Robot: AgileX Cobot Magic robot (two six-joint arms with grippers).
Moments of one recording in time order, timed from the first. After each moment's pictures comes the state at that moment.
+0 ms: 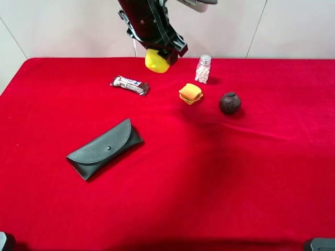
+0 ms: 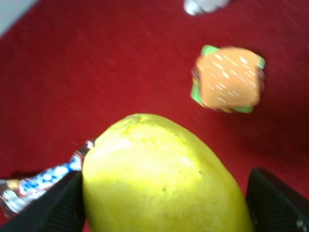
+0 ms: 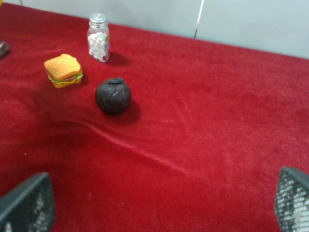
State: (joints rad) left arm -0.68 2.00 -1.64 0.10 0.70 0.02; right arm 0.07 -0.01 -0.50 0.11 1.03 -0.17
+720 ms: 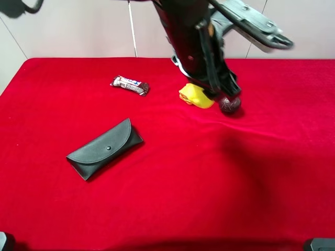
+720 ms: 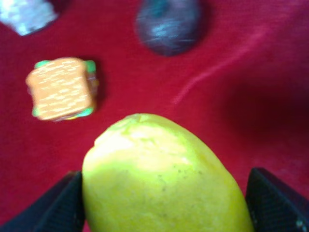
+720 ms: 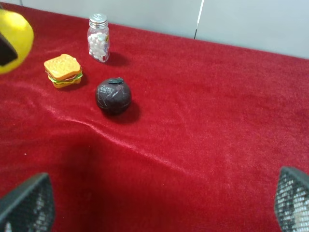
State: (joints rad) left arm -0.98 1.96 -1.58 0.10 0.66 -0.01; right arm 0.07 -0.01 -0.50 0.11 1.03 -0.17
